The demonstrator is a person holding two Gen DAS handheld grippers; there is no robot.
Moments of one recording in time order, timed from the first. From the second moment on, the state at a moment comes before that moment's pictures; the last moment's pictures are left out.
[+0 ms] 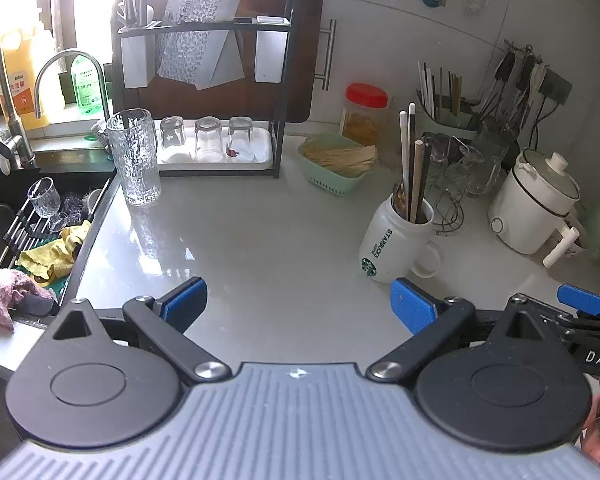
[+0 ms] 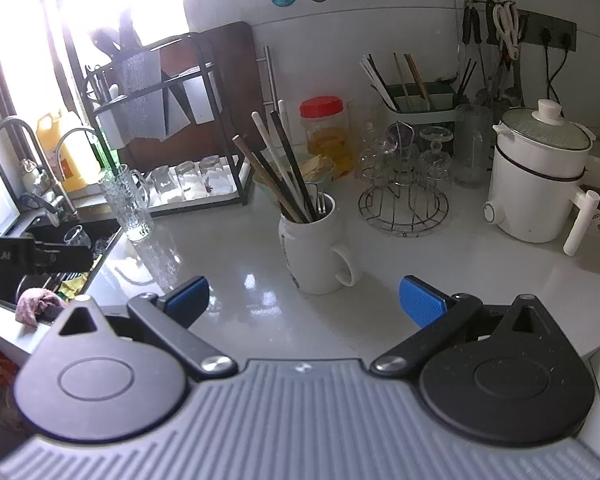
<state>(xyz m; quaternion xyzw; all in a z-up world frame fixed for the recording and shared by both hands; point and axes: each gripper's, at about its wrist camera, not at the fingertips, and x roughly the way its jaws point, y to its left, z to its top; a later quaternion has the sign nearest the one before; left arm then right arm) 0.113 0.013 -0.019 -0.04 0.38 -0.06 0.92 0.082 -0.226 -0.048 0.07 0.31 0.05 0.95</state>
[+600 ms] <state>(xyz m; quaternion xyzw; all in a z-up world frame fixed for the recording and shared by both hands) 0.103 0.011 -0.013 -0.04 0.37 -0.06 0.92 0.078 -0.226 -0.047 0.07 0.31 0.05 0.95</state>
